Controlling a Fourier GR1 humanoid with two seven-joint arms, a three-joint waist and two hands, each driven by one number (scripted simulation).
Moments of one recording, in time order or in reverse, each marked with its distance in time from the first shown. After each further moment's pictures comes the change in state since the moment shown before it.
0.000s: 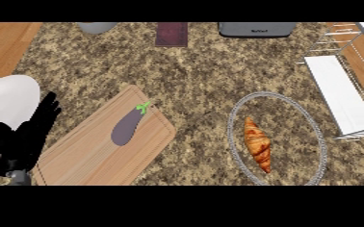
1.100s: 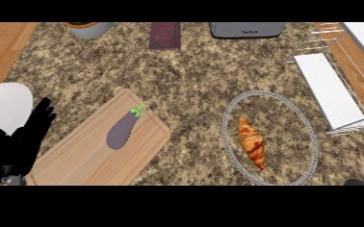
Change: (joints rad) left arm 0.020 0.004 0.033 0.036 0.002 -0.004 -0.022; right arm -0.005 0.141 0.144 -0.996 0.128 0.445 0.024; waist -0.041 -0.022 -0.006
